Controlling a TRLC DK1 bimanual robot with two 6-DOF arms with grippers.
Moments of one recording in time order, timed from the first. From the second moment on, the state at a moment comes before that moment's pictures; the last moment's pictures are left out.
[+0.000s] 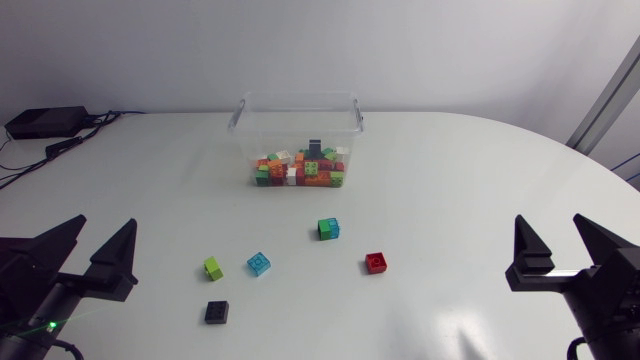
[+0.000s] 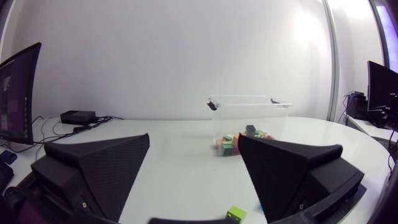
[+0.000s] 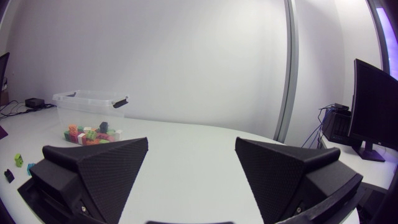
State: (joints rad) left arm 0.02 0.06 0.03 -0.01 0.11 0.00; right arm 0.03 0.06 0.03 0.02 0.11 -0.08
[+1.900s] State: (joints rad) left arm -0.25 1.51 0.90 -0.70 0.04 0.60; right arm 0.25 1.33 0.87 -0.60 -0.03 0.06
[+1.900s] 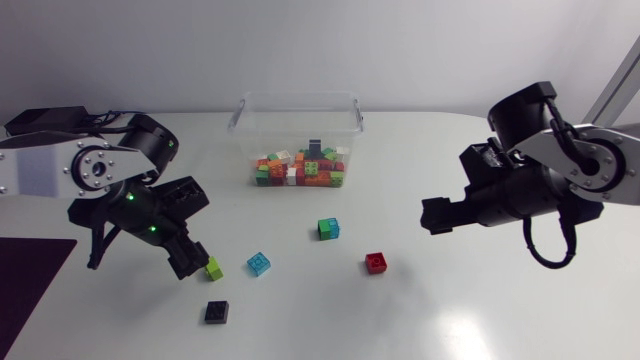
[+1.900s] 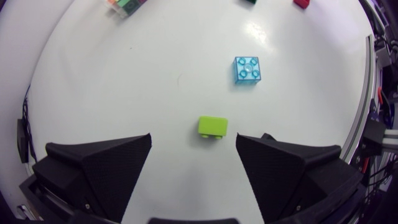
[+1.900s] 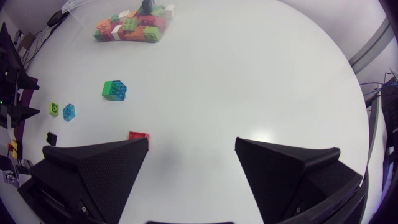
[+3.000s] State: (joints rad) left arm -0.27 1.78 0.97 -0.67 0.06 0.74; right arm 0.50 1.69 1.02 -0.65 -0.01 0.15
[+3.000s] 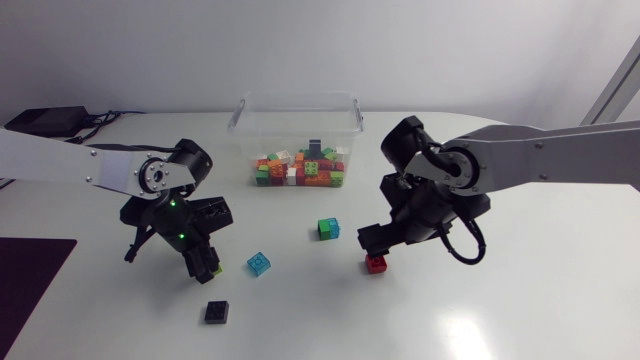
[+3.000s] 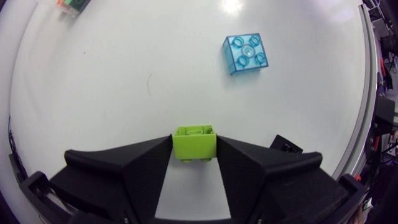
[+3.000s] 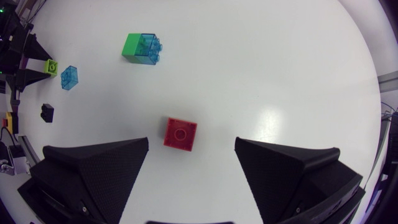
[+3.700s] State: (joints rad) left arm -0.26 1.58 1.20 -0.76 0.16 0.65; right arm 0.53 1.91 1.13 -0.71 0.04 0.18
